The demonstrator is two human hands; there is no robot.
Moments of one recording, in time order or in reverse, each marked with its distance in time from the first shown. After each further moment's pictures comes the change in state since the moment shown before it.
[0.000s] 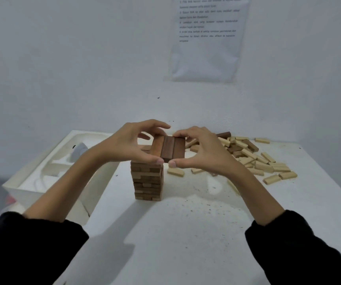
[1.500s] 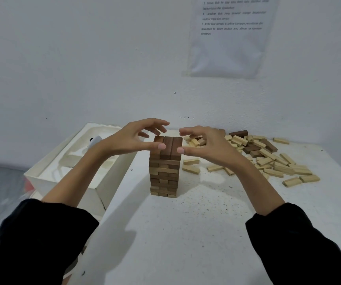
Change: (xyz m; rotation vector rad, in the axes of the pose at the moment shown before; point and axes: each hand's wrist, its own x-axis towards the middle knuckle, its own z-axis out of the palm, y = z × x) left_hand -0.008 -0.046 -0.014 -0.042 0.022 -0.108; right_hand 0.026 0.005 0.024 0.148 -0.087 0.055
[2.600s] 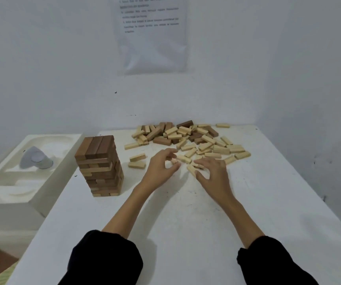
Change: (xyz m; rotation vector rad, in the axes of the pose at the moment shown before) left_hand 0.069 0.054 0.225 -0.110 0.187 -0.032; right_hand -0.125 0.157 -0.023 -0.214 0.509 0.239
